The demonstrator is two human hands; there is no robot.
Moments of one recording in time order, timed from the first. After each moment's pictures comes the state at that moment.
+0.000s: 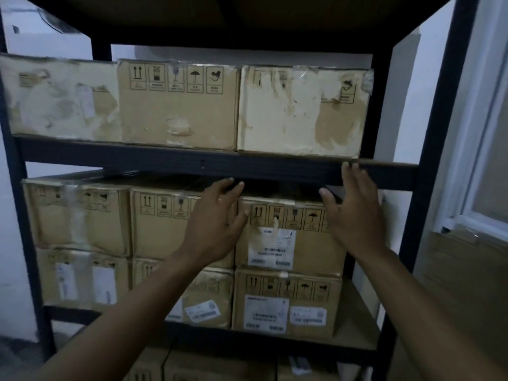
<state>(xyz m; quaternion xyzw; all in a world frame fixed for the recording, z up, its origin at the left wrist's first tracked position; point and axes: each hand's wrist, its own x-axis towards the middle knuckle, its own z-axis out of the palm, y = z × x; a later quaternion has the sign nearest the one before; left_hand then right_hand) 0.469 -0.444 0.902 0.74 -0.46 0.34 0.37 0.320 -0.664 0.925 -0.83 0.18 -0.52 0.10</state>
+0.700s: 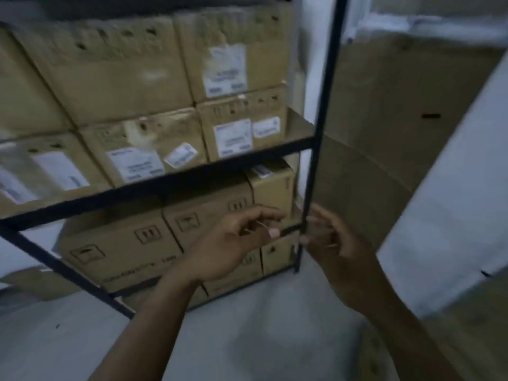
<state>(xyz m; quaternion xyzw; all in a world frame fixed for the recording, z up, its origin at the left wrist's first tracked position) 0.321 -0.273 0.734 0.59 -0.60 -0.38 0.40 0.117 -0.360 0.675 -0.72 0.35 -0.36 0.48</state>
